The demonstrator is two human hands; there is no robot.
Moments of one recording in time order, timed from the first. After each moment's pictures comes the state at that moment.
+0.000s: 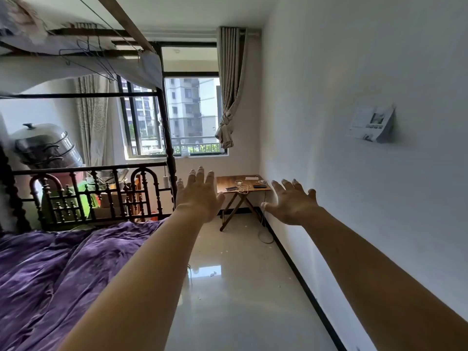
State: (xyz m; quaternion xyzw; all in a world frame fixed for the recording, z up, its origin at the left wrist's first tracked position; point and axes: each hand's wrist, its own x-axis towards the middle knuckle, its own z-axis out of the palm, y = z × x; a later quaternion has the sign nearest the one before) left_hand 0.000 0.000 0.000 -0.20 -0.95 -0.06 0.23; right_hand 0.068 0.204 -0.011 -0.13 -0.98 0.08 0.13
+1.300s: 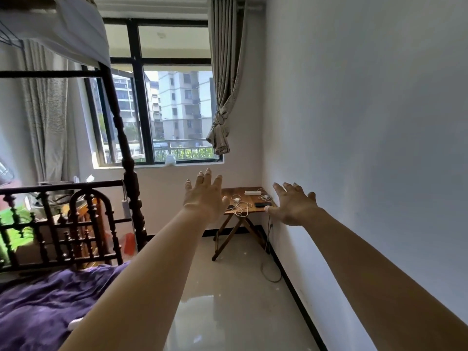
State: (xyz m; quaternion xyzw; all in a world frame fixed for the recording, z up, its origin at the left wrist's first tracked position) left_hand -0.526 0.249 -0.012 -0.22 -0.95 -0.02 0.20; right_hand -0.468 0.446 -0.026 -0.13 -0.98 0.05 0.12
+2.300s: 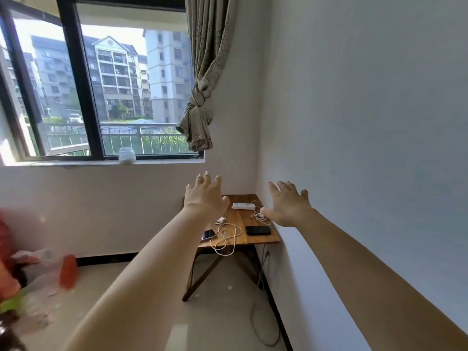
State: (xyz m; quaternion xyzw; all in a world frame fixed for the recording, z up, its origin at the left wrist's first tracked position) left_hand -1.150 0.555 -0.040 -0.22 -0.96 -0.08 0.15; right_hand -1.081 0.734 -0.046 -0.13 -0.98 0.00 0.11
